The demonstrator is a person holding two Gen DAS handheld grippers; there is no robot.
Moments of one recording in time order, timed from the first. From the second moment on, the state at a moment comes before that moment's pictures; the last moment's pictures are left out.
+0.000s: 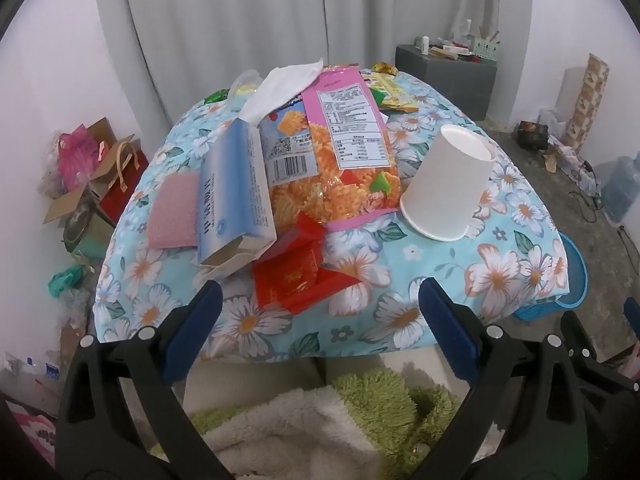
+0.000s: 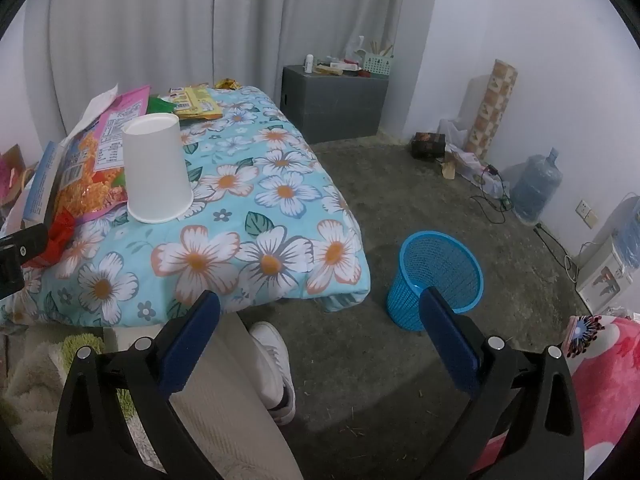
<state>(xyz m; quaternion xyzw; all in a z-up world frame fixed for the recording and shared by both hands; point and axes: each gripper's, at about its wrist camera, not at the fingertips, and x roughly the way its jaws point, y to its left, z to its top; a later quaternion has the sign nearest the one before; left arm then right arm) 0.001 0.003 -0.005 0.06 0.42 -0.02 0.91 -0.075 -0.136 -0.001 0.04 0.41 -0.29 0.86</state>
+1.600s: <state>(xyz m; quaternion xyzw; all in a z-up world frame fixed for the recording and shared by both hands) 0.003 0.006 -0.005 0.06 0.42 -0.02 0.91 -0.073 -0.136 -0.001 0.04 0.41 -0.29 0.86</state>
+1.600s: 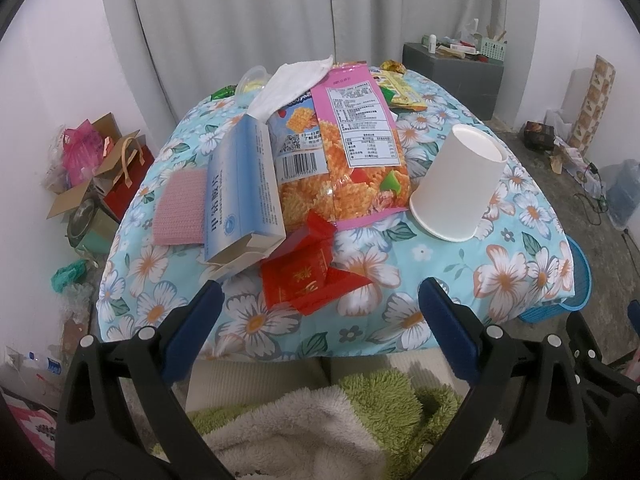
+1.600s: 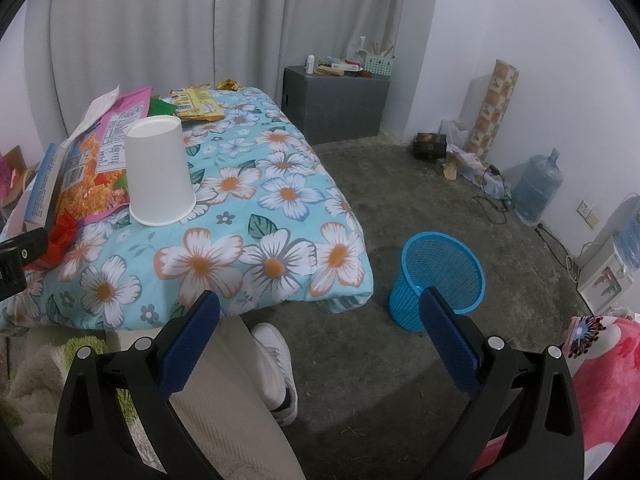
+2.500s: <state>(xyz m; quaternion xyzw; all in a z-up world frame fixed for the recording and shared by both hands) 0.004 0.007 -0.006 0.06 0.42 -0.02 0.90 -0.073 -0.138 -0.003 0.05 0.41 -0.28 0.86</state>
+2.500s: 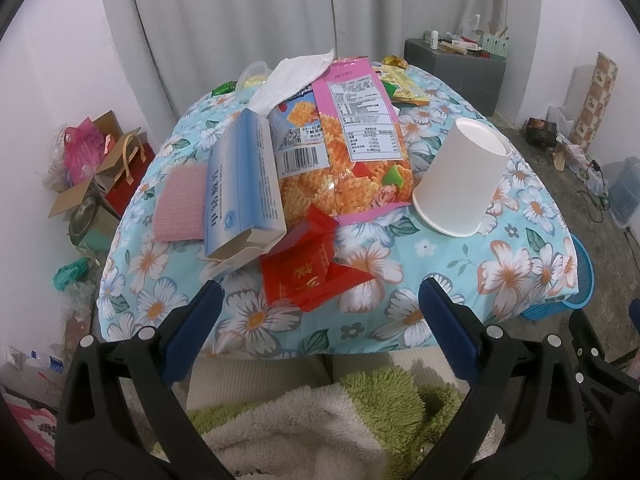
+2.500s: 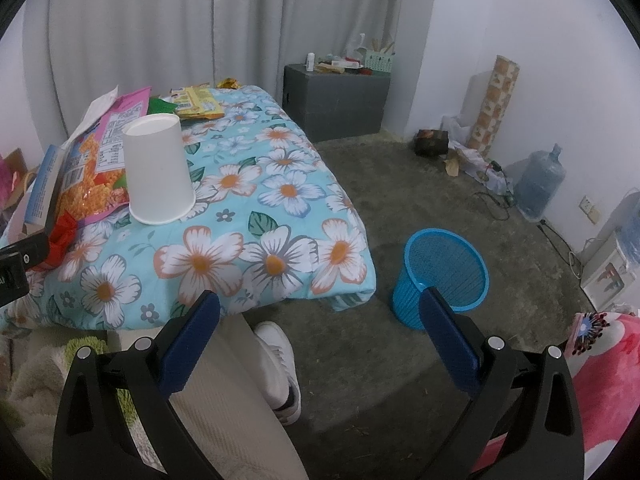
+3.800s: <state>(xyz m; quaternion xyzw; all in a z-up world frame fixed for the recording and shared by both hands) 0.008 0.120 -0.008 -0.05 0.33 -0.24 0.91 0.037 -0.122 0.021 0.03 0.34 -0.13 0.93</state>
